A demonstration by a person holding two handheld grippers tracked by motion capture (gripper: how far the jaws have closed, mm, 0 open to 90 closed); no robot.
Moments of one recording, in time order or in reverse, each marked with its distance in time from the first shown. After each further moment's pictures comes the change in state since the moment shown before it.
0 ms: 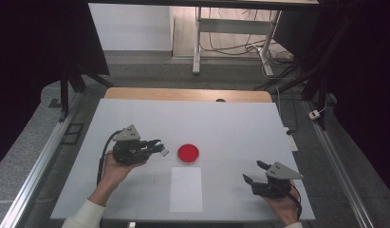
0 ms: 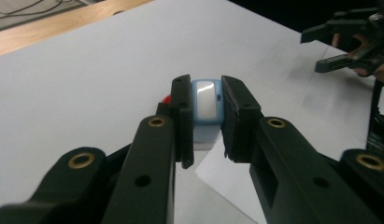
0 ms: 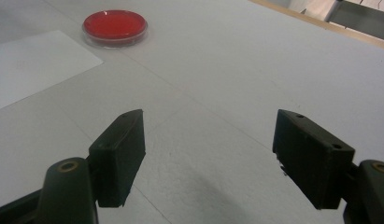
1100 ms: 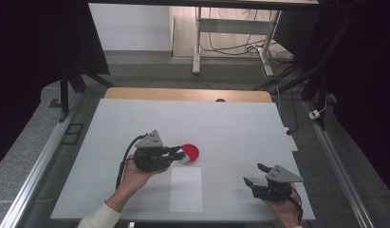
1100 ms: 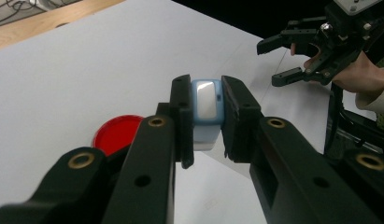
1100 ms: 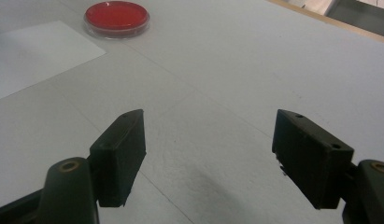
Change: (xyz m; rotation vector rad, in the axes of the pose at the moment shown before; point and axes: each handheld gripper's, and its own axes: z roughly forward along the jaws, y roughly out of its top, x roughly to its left) left arm -0.044 0.016 0.038 0.008 -0.095 0.045; right arm 0.005 -0.004 -0.004 0.016 -0.001 -0.009
